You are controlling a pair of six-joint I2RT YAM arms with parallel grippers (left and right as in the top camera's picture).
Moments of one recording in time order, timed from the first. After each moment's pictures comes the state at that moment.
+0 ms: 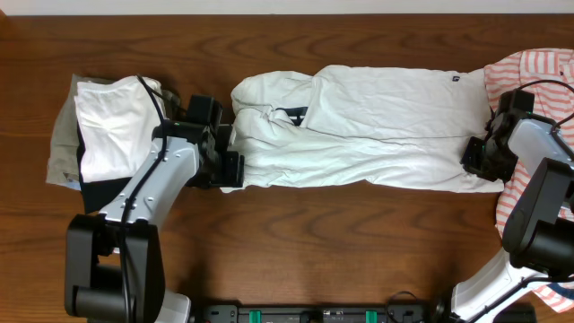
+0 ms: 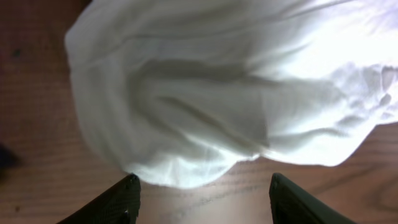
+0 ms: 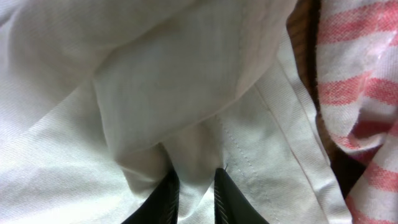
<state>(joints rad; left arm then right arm) -0.17 1.66 1.05 -0.87 0.16 -0.12 -0.33 1.93 1.19 -0.77 0.09 0.17</state>
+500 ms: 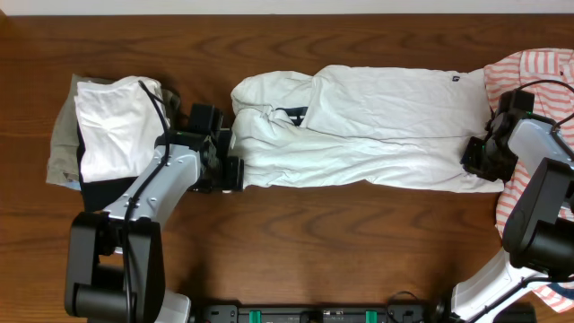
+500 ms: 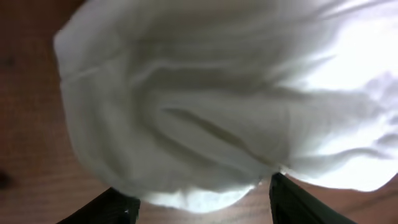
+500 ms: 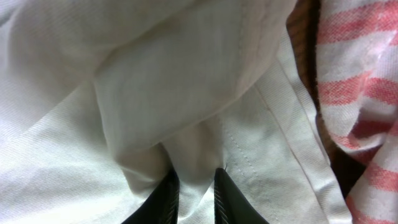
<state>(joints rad) -0.17 1.66 0.98 -0.75 0.14 -0.12 -0.33 1.93 1.19 -0.77 0.09 0.17</state>
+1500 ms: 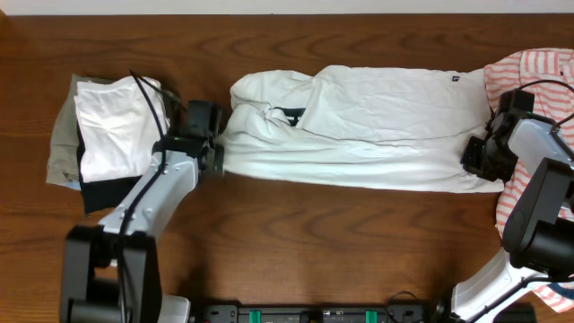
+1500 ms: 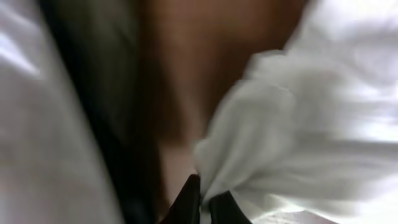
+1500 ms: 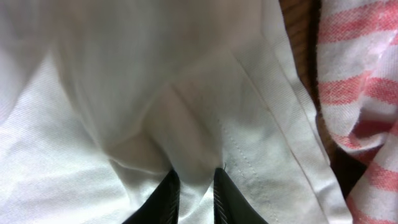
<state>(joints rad) -0.17 1.59 0.95 -0.54 -0.31 -0.08 -0.33 1.93 1.19 -0.77 0.08 0.18</state>
